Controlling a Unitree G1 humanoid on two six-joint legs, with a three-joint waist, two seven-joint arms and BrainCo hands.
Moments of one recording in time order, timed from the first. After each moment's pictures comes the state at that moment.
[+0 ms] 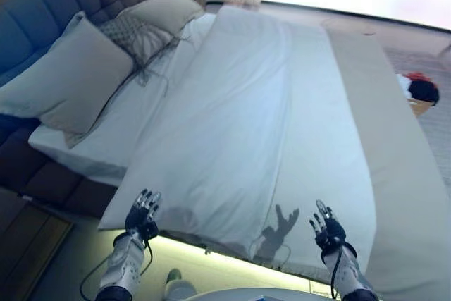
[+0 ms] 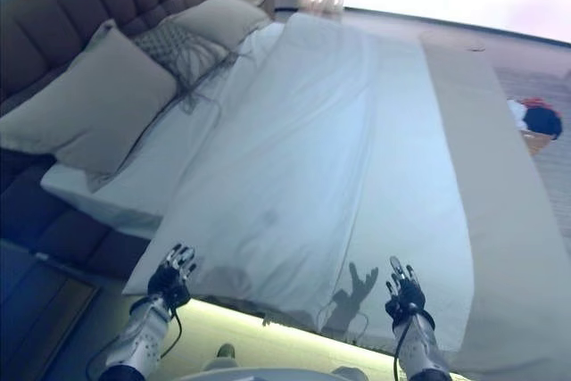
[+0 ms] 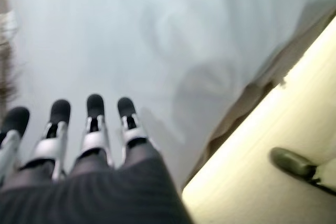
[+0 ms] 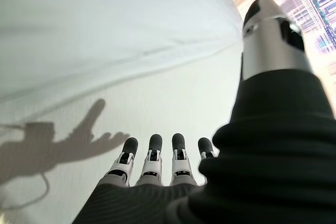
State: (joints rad) left arm 0.08 0.25 -0.02 0.65 -0.76 -0.14 -0.08; right arm 0.13 -0.22 -0.04 0.64 0.83 -0.03 -0.06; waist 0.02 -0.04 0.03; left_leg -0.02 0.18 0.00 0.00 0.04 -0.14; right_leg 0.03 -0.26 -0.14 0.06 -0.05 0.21
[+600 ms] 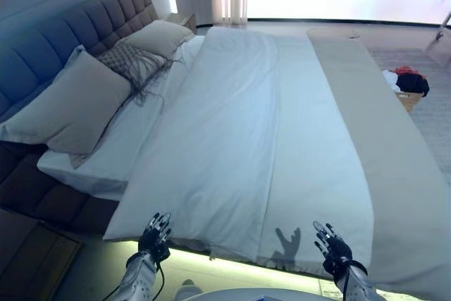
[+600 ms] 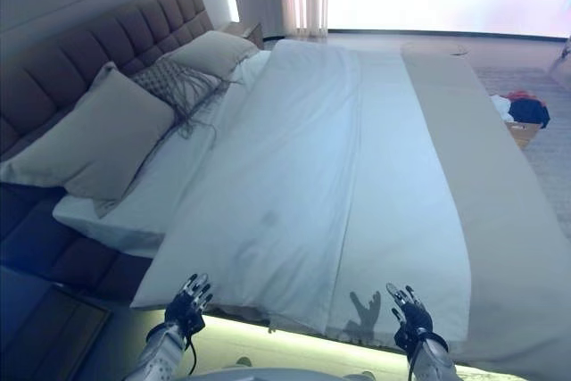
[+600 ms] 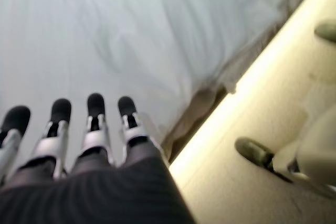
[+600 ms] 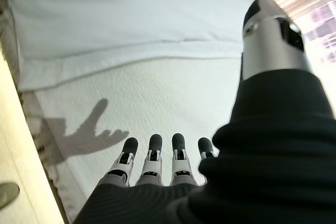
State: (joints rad) left arm 0.16 0.21 -0.04 0.71 -0.75 -0.11 -0.12; right arm 0.19 -0.30 0.02 0.66 0.74 -0.02 0.01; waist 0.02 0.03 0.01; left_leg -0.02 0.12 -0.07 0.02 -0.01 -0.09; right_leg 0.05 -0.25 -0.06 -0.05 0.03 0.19
